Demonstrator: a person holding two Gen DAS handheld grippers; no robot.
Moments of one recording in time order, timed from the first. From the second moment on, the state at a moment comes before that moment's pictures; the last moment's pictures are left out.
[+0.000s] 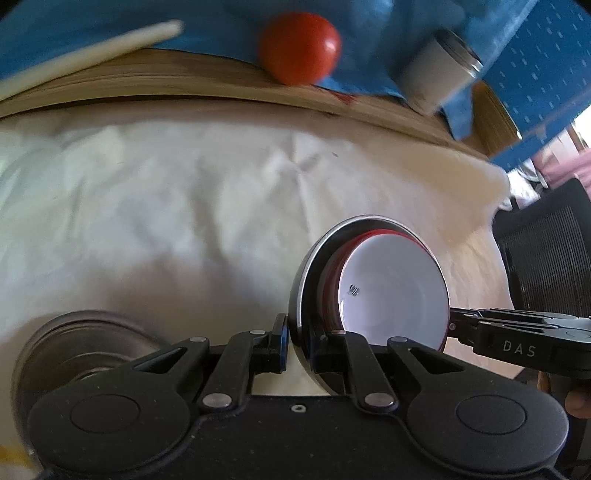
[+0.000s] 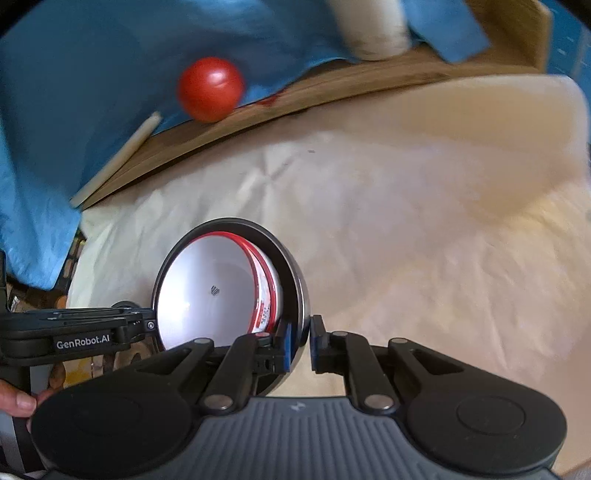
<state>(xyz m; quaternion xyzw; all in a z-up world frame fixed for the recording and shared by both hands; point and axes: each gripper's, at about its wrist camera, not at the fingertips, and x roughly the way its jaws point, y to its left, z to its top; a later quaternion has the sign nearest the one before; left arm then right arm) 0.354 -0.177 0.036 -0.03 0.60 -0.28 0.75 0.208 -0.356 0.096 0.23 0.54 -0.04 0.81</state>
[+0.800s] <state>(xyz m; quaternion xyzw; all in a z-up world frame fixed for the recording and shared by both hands) 0.333 -0.069 0.050 -0.11 0.58 -0.14 0.79 0.277 -0.264 0.095 0.13 0.57 0.10 0.80</state>
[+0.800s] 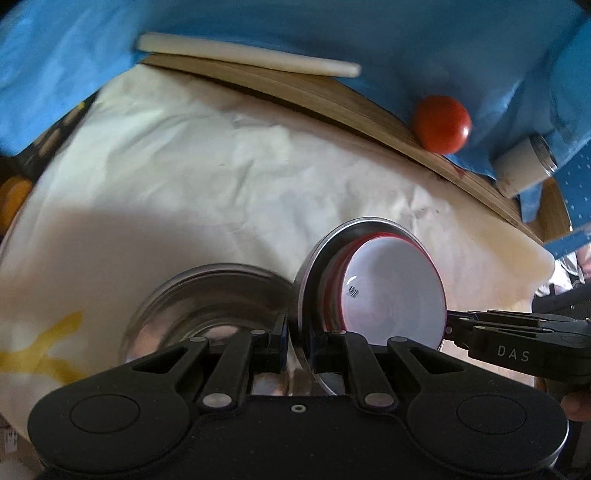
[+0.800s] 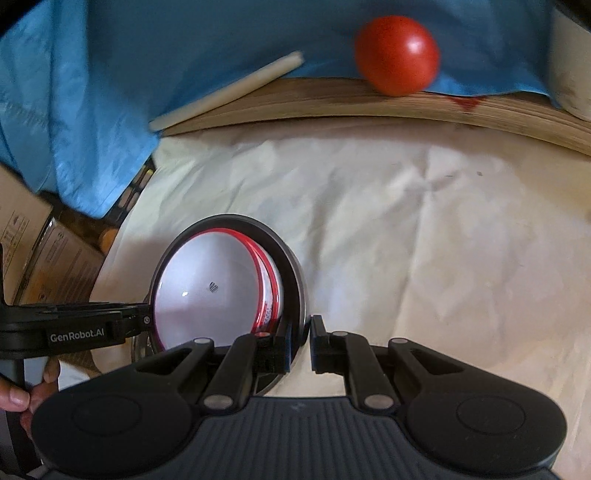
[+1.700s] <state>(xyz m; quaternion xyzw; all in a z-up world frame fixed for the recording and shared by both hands) 0.293 -0.008 0.037 -0.17 0.59 -0.05 0.79 0.289 -0.199 0.076 0.07 0.61 0.19 0.77</state>
